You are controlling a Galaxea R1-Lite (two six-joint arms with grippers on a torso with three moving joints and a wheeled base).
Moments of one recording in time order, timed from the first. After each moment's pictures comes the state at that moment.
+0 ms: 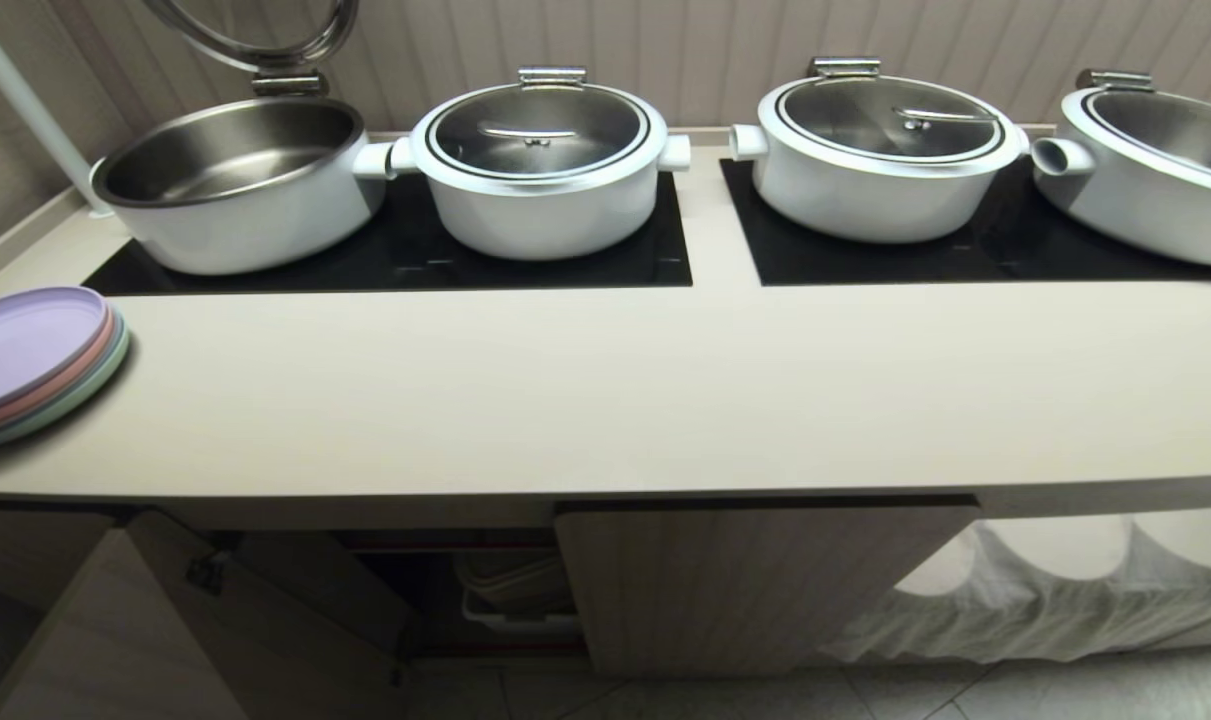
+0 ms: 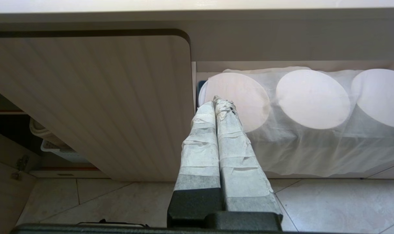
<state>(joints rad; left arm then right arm) -0.44 0.73 -0.53 0.82 -0.08 -0.64 0.00 0.00 0.00 0.00 -0.01 0.01</state>
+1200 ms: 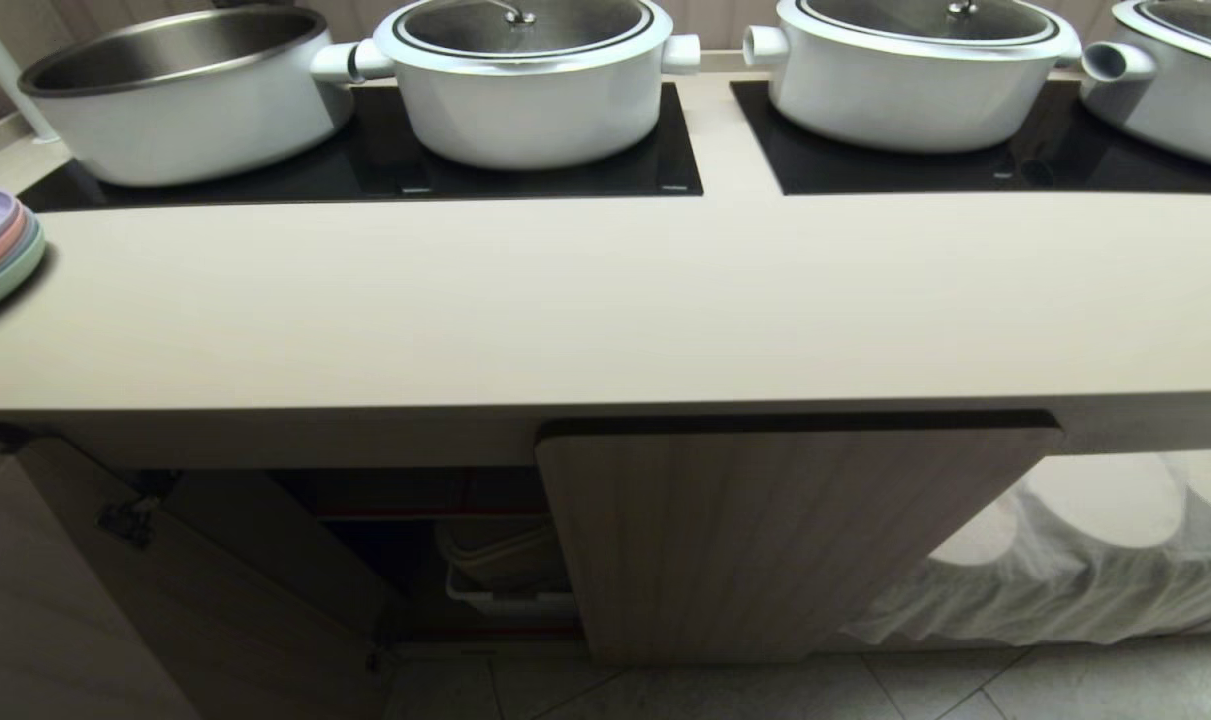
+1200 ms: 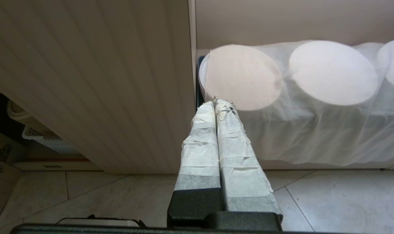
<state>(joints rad) -0.44 0.73 -0.54 0.82 -0.08 -0.63 0.00 0.00 0.00 0.00 -0.01 0.01</state>
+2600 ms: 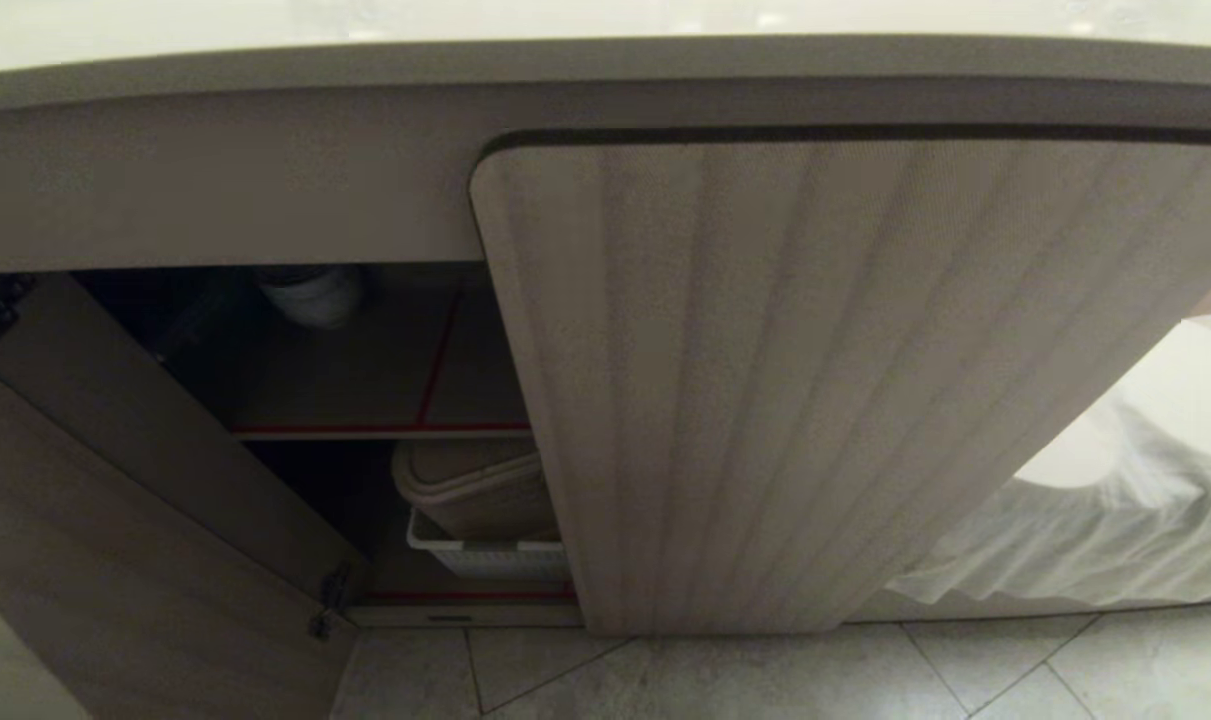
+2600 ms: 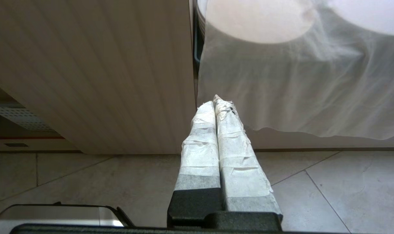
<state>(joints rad) -0.44 0.71 -0.53 0.82 -0.09 -0.64 0.00 0.00 0.00 0.00 -0.01 0.02</state>
